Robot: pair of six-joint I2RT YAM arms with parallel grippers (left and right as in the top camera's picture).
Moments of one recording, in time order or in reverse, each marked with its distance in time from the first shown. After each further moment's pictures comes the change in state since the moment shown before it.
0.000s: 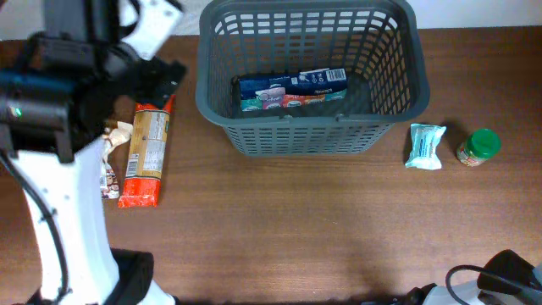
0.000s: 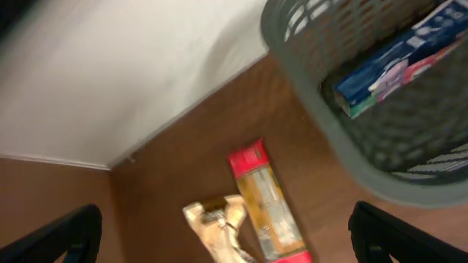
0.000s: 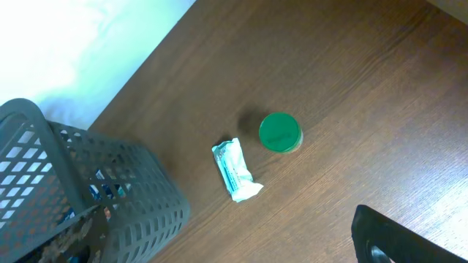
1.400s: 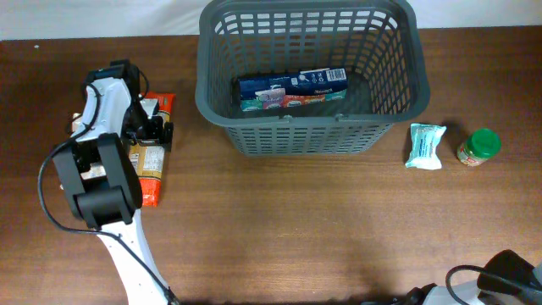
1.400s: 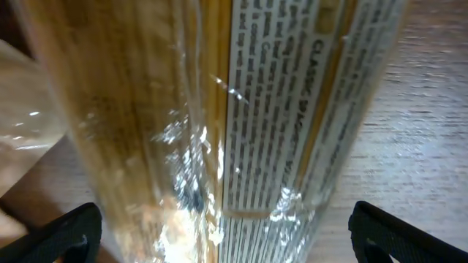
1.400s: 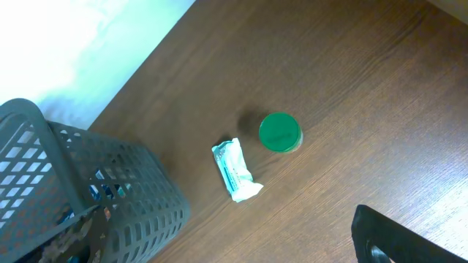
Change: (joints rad) left arm 0.336 0.539 -0.729 0.320 0.084 -0.341; right arm 0.000 0.000 0.000 0.000 0.000 0.000
